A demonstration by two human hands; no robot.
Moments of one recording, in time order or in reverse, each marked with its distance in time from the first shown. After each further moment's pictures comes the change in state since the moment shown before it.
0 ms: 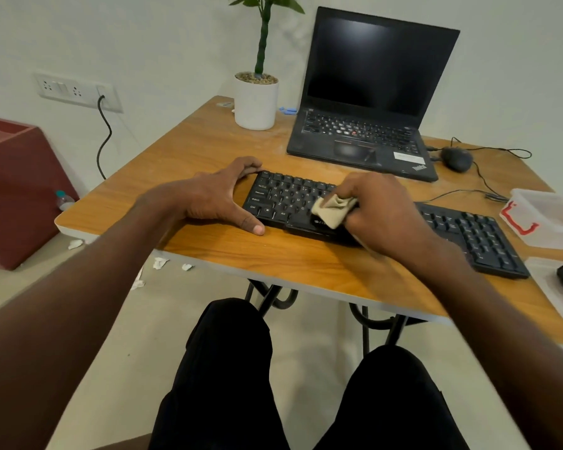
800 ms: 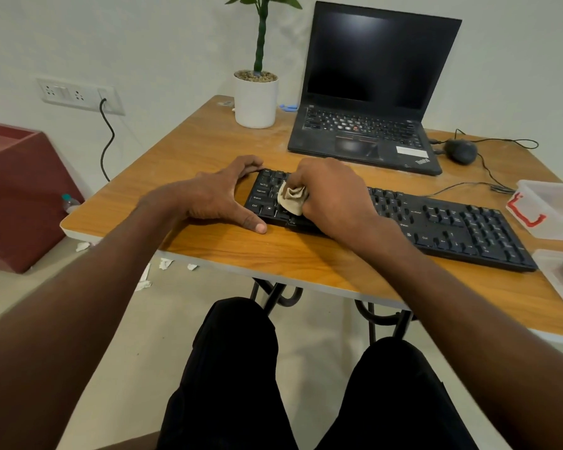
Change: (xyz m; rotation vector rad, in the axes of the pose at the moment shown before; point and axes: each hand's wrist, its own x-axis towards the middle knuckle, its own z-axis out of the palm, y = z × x) left_hand 0.000 0.000 0.000 0.014 0.017 -0.020; right_hand 0.029 -0.048 0.026 -0.126 0.075 -0.121
